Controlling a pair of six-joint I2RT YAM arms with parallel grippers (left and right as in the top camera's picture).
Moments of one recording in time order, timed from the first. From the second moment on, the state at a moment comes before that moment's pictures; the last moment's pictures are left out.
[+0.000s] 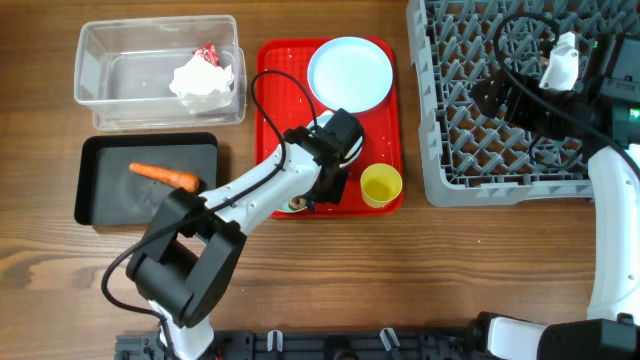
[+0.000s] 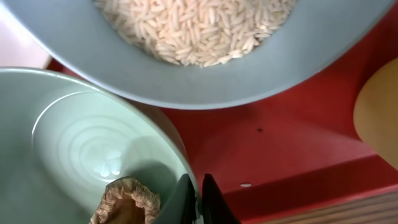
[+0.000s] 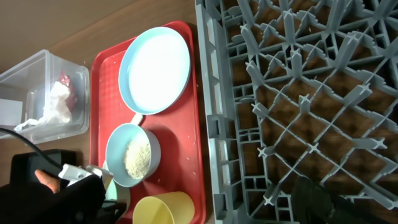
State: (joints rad) left arm -0.68 1.90 1.29 -0.84 -0.05 -0.38; right arm -0.21 1.46 1.43 -0.95 -0.47 0.13
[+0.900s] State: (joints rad) left arm 0.03 1.72 1.49 -1.15 0.24 -0.36; right arm -0.21 1.46 1.43 -0.95 -0.47 0.13
